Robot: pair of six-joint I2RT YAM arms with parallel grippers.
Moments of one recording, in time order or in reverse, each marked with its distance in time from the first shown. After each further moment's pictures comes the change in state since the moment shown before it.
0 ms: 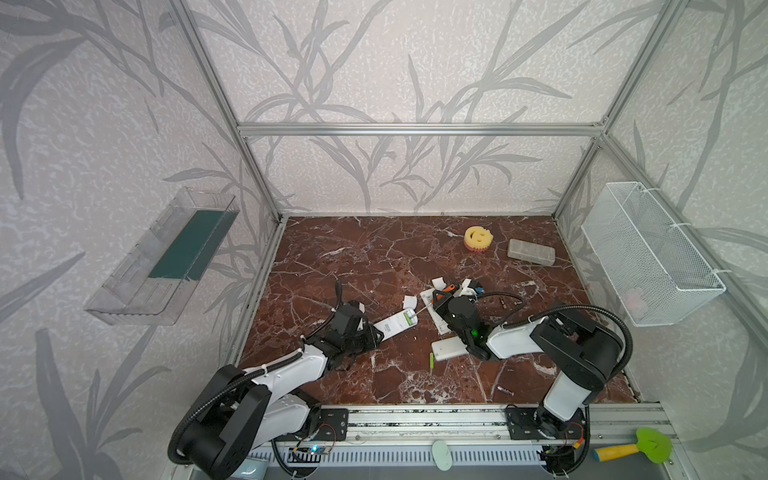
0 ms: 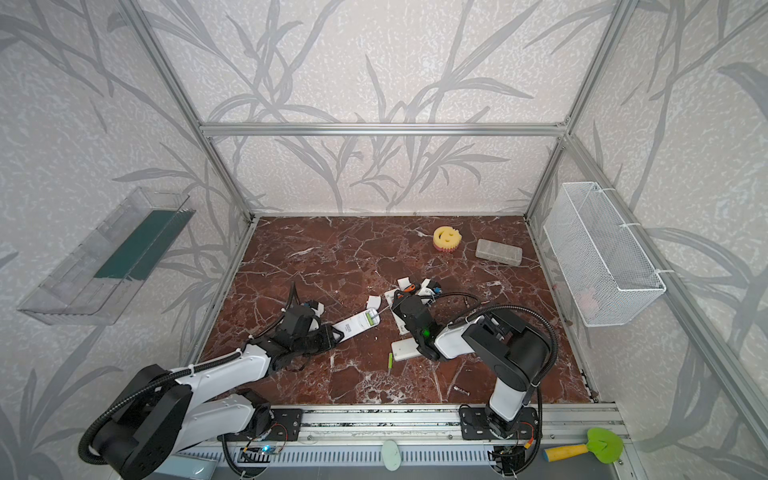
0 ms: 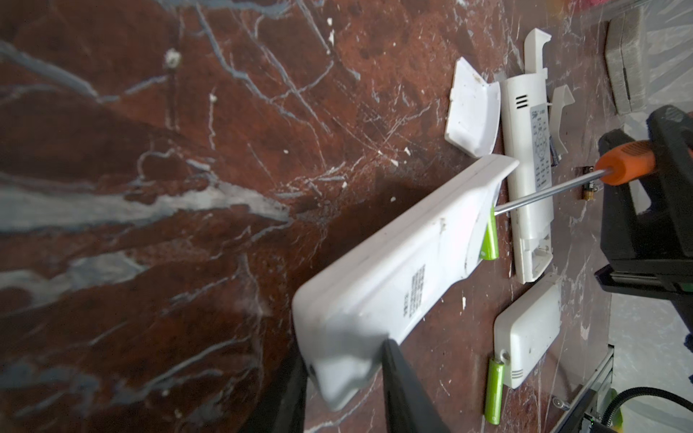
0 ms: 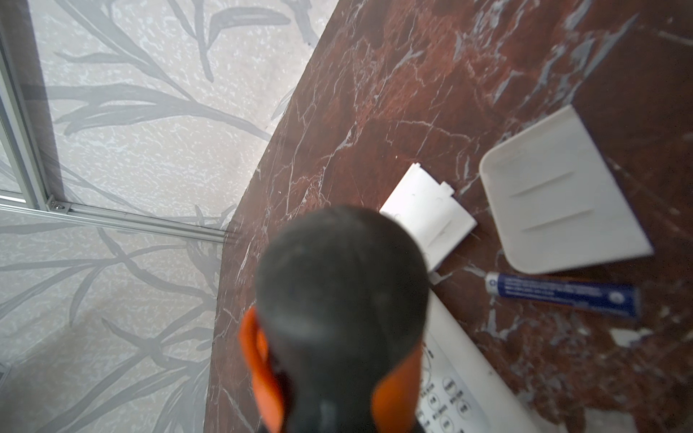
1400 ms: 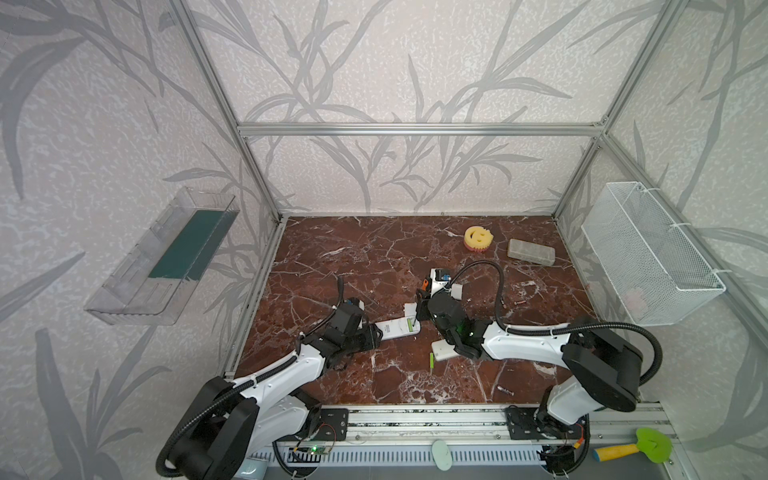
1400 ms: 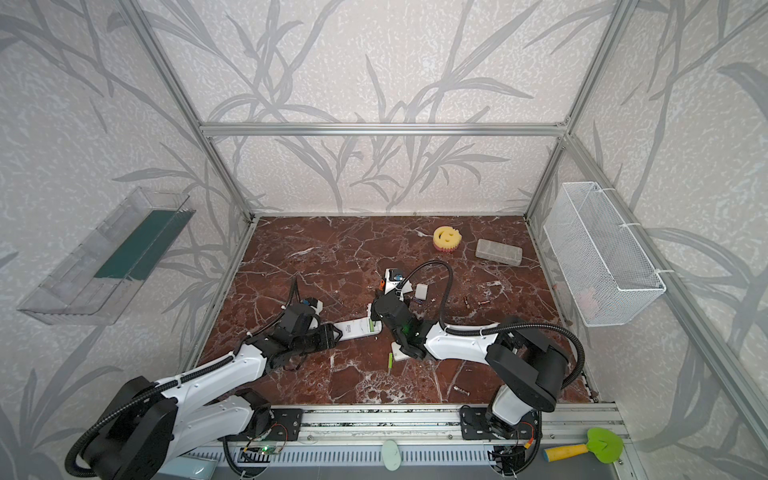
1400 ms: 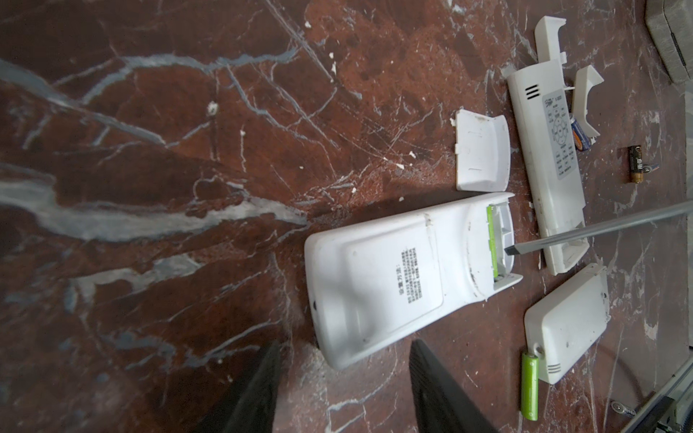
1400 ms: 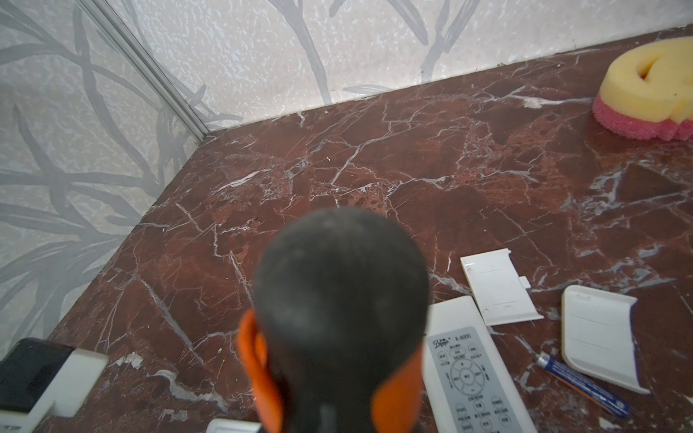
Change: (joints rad) left arm -0.013 -0.063 0.055 -0.147 -0.095 0.089; right arm 0.169 -0.120 0.217 -0.357 0.169 -0.643
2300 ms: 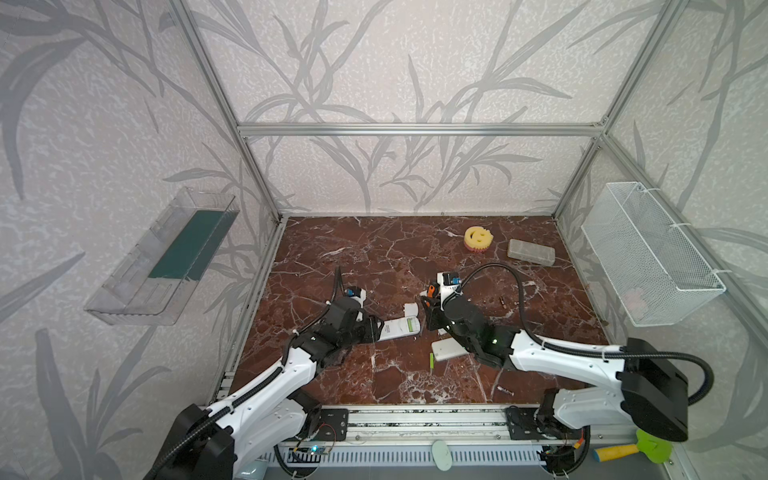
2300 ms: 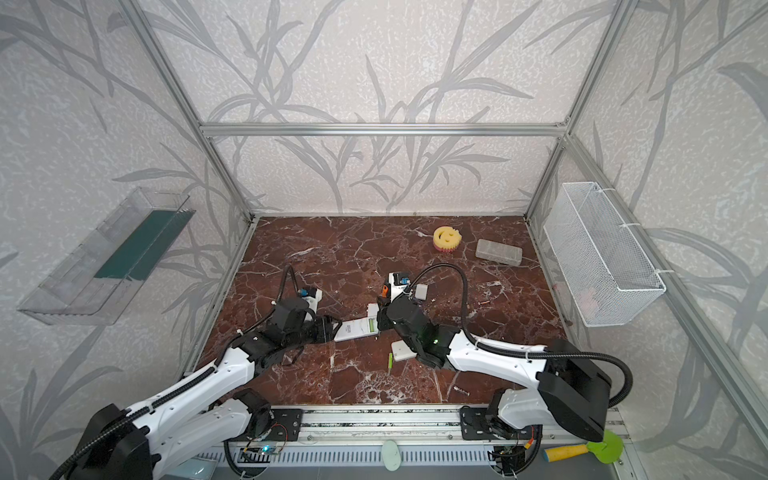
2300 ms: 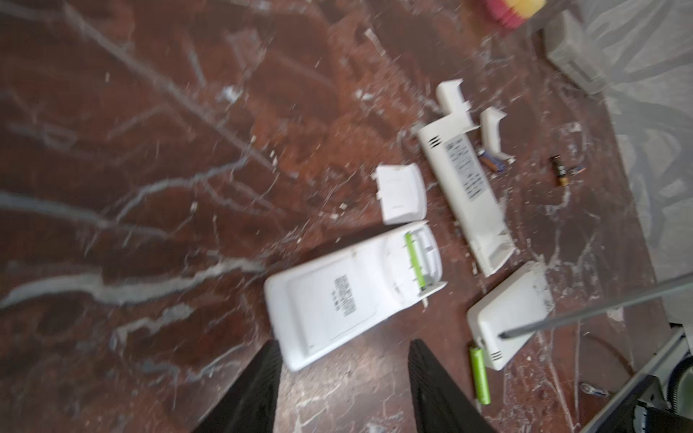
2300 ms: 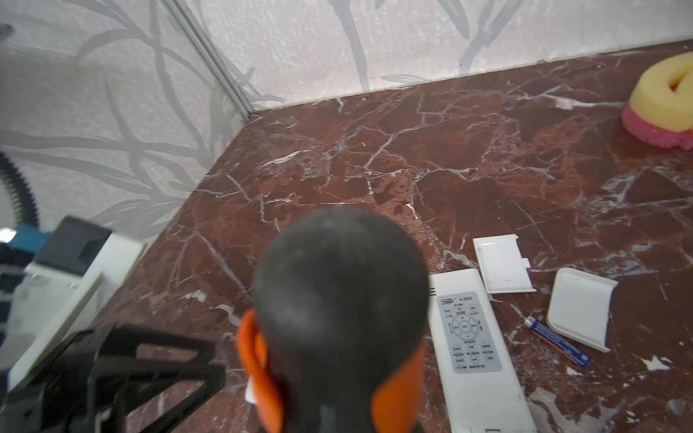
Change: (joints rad) left arm -0.026 -0.148 0.058 -0.119 -0.041 0.088; right arm 0.037 -0.229 -0.056 -0.175 -0.083 -0.028
